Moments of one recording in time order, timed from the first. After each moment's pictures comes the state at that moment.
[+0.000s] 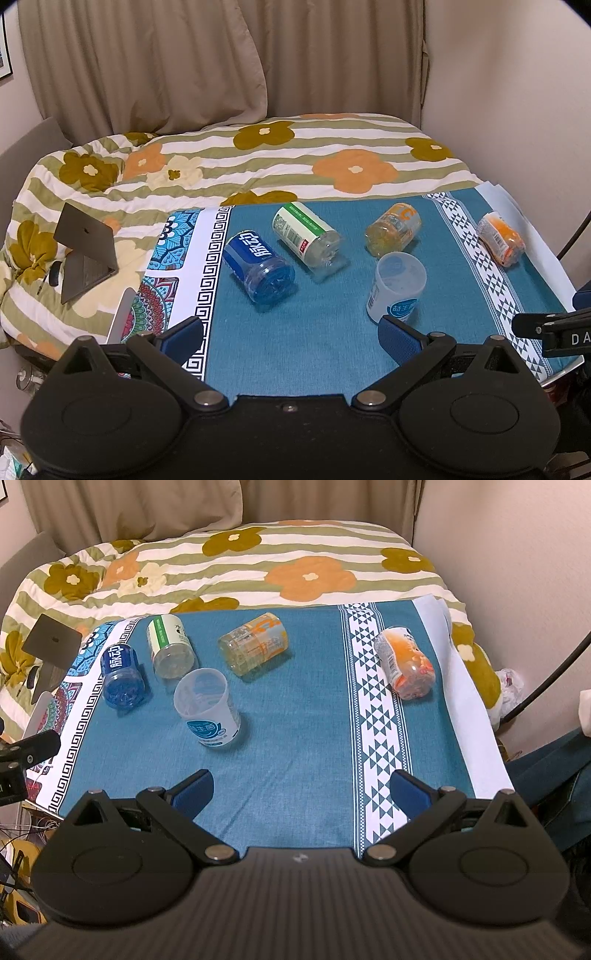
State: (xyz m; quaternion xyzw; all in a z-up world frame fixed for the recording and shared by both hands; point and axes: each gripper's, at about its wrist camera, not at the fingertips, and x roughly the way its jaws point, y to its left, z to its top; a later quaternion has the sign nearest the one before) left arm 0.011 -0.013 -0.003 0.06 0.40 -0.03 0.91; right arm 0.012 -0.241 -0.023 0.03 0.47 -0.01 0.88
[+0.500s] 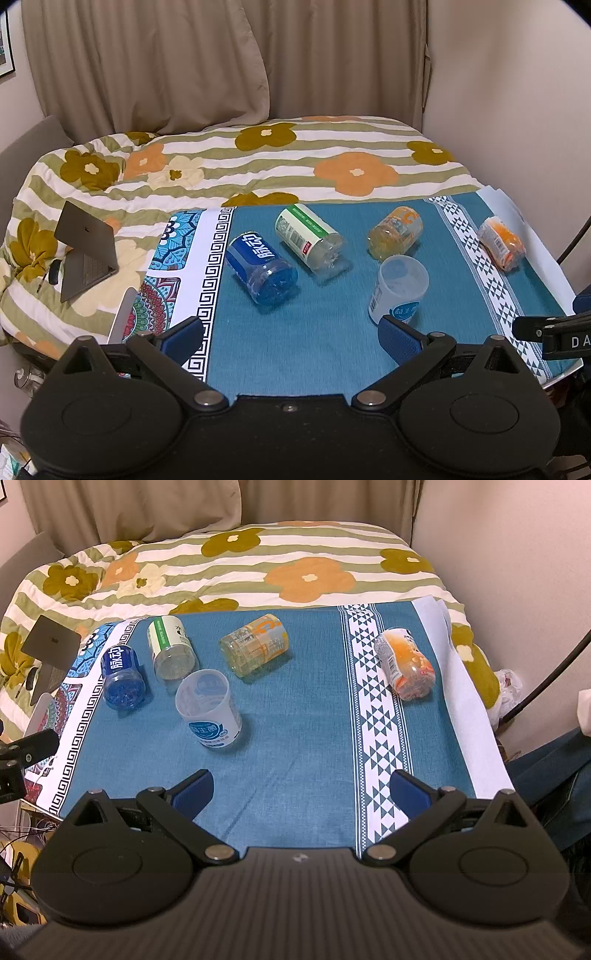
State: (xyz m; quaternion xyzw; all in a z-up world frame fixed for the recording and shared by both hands) left arm 0.012 -0.008 -0.001 0.06 0.40 -0.03 0.92; right arm 0.011 -0.240 -0.023 0.03 0.47 -0.01 0.88
